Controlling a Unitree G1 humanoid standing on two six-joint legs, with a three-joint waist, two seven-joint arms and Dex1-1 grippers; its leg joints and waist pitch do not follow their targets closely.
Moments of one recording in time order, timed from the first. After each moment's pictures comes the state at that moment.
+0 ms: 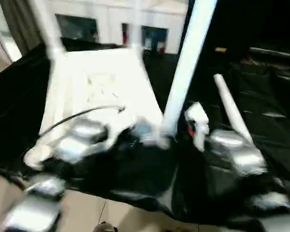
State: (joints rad) left arm -0.68 0.27 -0.28 0.65 0.07 0.23 -0.96; right arm -0.53 -0.21 0.08 0.60 0.14 0.20 0.66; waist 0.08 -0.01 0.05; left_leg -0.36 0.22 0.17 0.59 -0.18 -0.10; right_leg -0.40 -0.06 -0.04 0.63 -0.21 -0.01
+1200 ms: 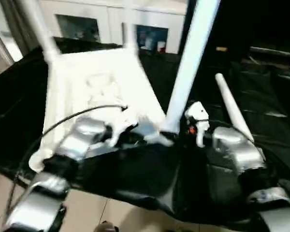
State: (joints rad) left arm -0.62 0.35 -0.28 0.59 0.03 0.15 -1.20; right arm -0.54 -0.30 0.14 0.61 0.14 0.10 1.00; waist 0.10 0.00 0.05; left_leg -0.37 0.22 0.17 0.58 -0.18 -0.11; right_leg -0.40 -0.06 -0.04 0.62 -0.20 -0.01
